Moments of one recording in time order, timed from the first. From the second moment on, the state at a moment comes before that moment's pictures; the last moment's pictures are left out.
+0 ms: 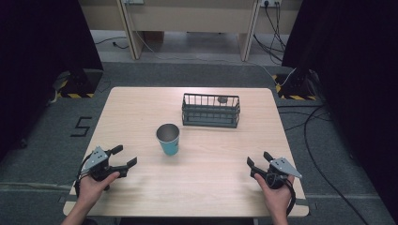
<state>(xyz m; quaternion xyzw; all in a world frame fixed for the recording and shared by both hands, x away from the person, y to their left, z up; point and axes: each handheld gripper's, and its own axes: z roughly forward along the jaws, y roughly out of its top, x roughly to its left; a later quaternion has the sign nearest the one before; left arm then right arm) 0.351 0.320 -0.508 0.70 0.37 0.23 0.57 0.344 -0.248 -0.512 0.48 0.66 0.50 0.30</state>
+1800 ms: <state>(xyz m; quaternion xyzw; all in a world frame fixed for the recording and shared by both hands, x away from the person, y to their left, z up) 0.407 0.229 -0.503 0.73 0.32 0.18 0.58 0.345 -0.250 -0.512 0.48 0.66 0.51 0.29</state>
